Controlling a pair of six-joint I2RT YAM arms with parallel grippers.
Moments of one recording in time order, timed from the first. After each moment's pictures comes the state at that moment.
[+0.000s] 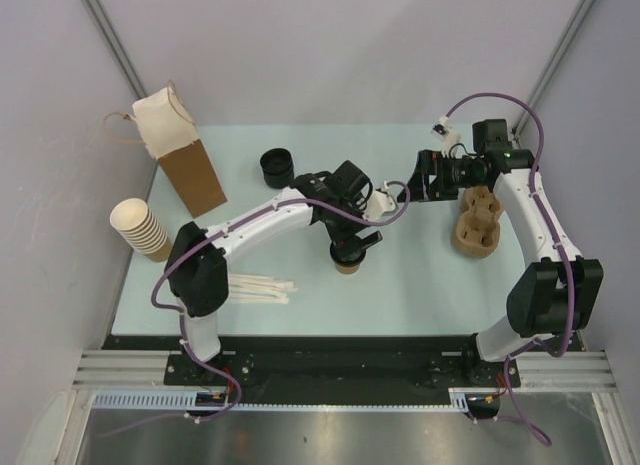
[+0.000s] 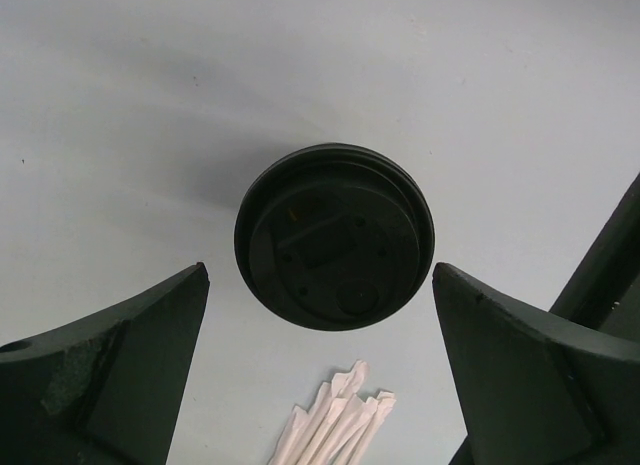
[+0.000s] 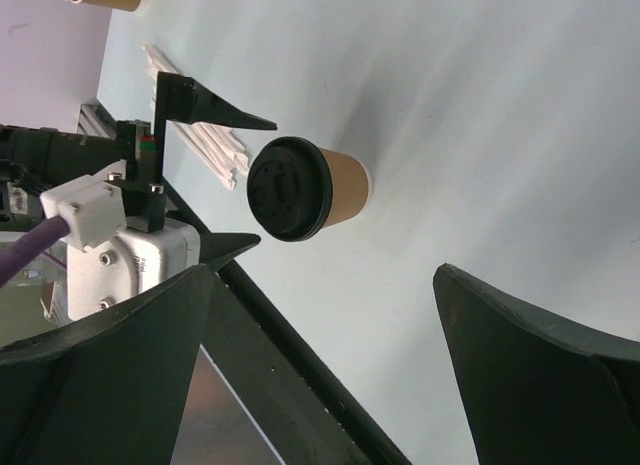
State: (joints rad) left arm -0.84 1.86 1.64 -0.86 0.18 0.37; right arm 0.05 1.55 1.47 -0.88 -0.83 -0.02
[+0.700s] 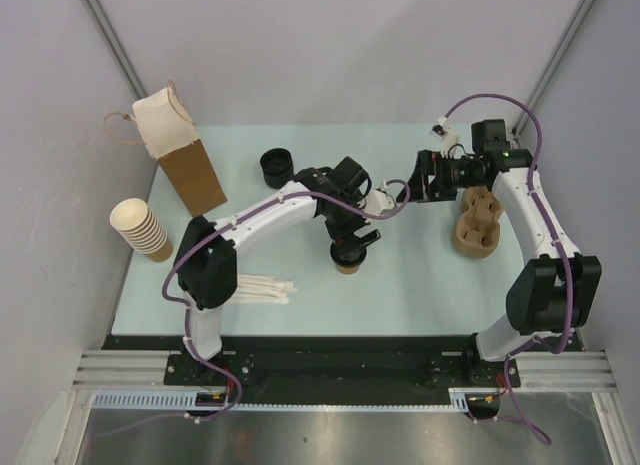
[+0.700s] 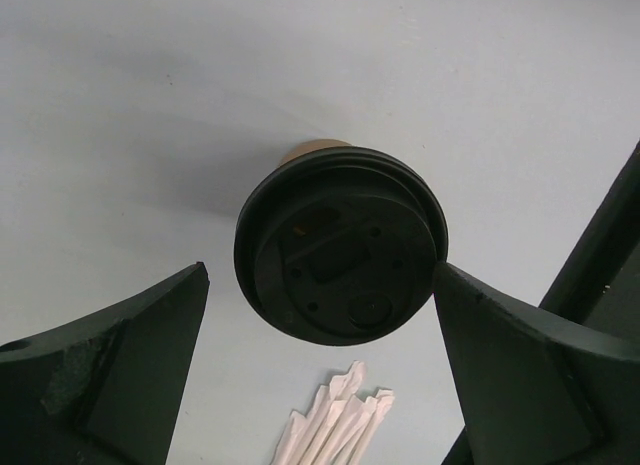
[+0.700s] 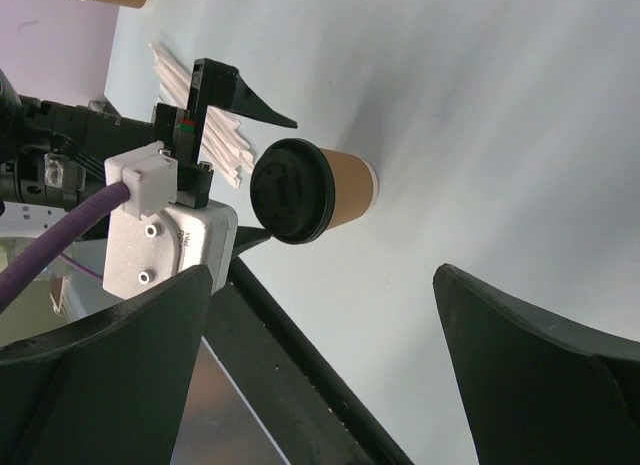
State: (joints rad) left arm -0.80 1.93 1.70 -0.92 0.26 0.40; right arm 0.05 1.56 1.47 -0.88 -0.85 -0.02
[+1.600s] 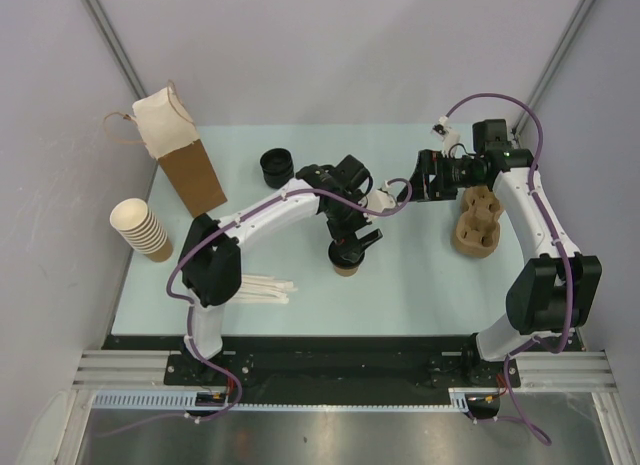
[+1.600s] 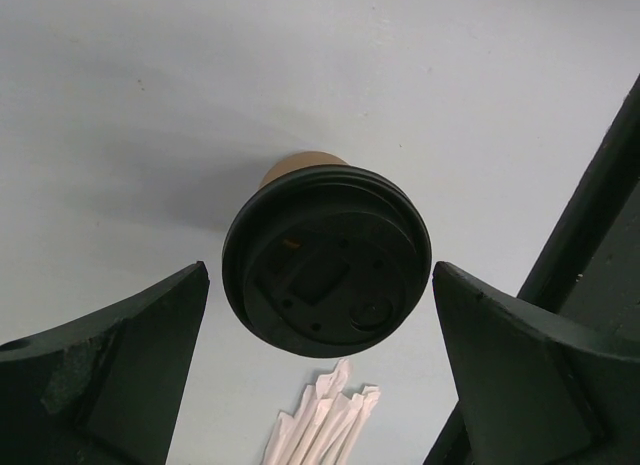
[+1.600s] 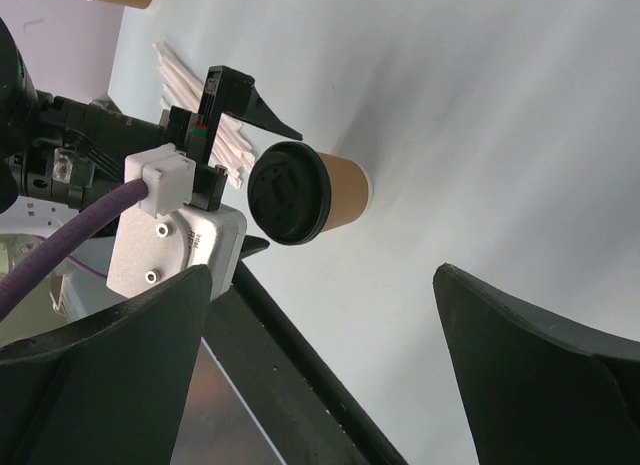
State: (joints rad) left arm -0.79 1.97 1.75 -0.97 0.31 0.40; right arm 0.05 1.57 1.47 -0.88 -0.86 -0.03
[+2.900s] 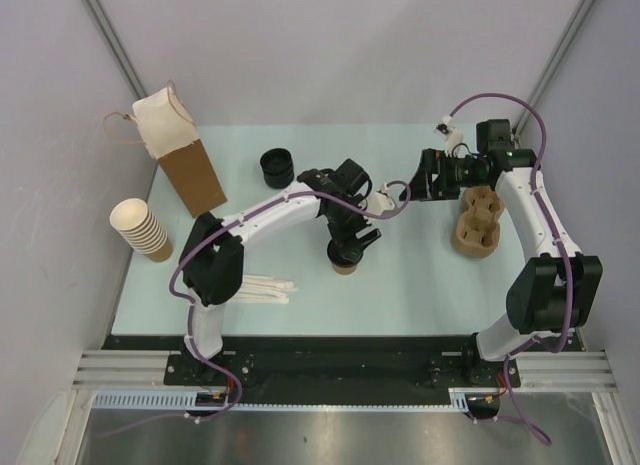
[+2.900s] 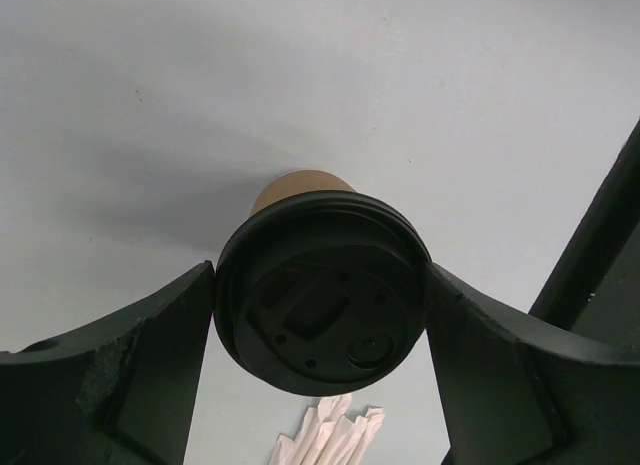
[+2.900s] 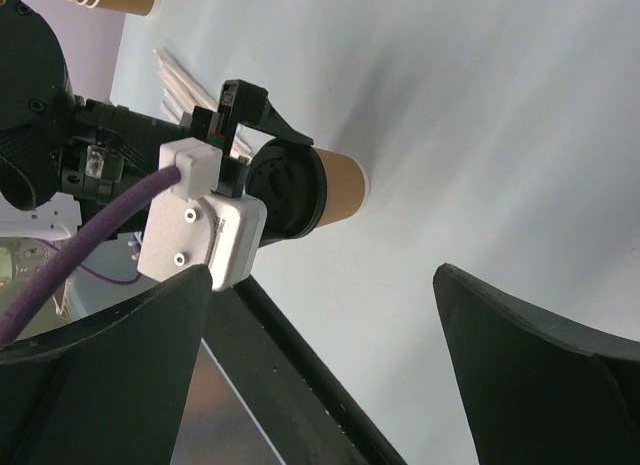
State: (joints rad) left arm -0.79 1.97 1.70 -0.90 0.32 0.39; right arm 0.03 1.57 1.47 -0.88 -0.87 -0.03
